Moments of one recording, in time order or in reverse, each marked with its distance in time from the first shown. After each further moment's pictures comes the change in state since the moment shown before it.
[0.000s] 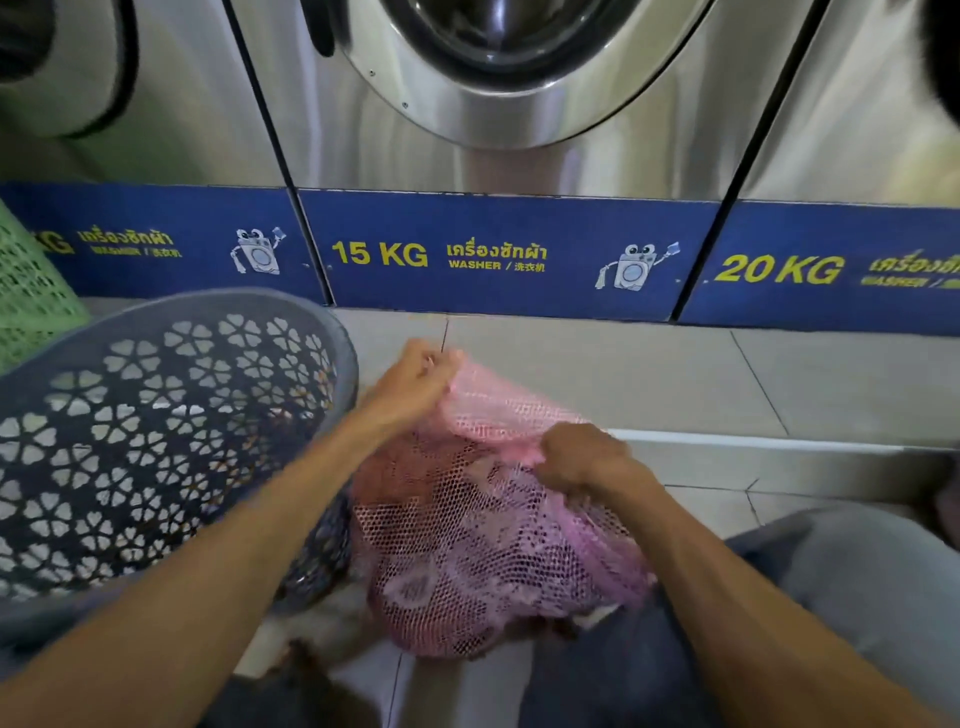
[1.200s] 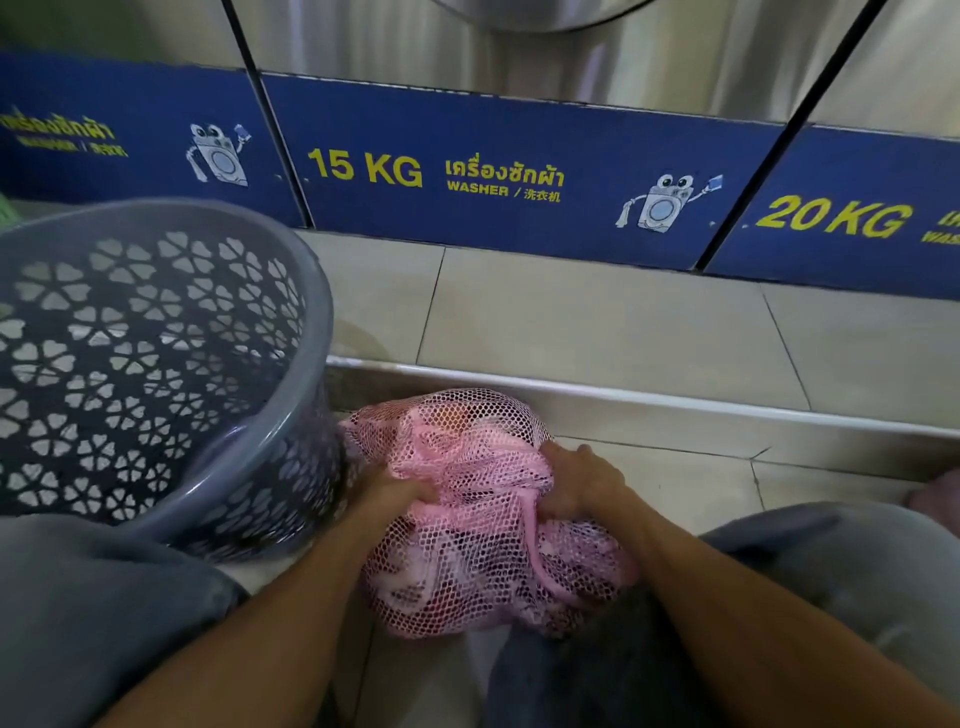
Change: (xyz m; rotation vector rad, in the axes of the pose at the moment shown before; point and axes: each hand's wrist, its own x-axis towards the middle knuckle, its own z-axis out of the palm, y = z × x) left_hand -0.044 -0.141 0.107 -0.321 -0.116 -0.735; right_hand 0.067 0.047 0.107 0.048 -0.249 0.070
